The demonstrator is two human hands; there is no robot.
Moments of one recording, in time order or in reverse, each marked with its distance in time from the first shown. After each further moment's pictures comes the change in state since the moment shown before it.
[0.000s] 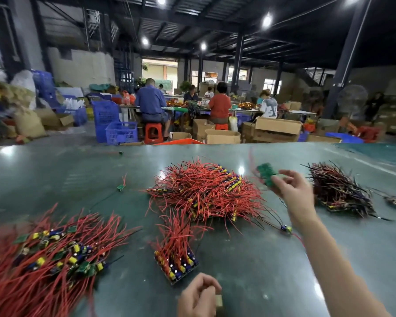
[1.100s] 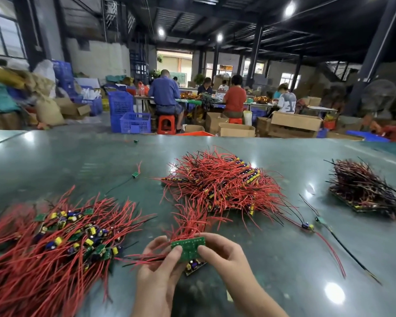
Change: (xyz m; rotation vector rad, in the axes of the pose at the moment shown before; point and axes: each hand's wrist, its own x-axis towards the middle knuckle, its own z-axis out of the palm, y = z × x) left_hand 0.021 0.025 -0.065 -0.605 0.443 0.065; right_hand -0.182 0.054 0.092 0.083 -0.638 0.236
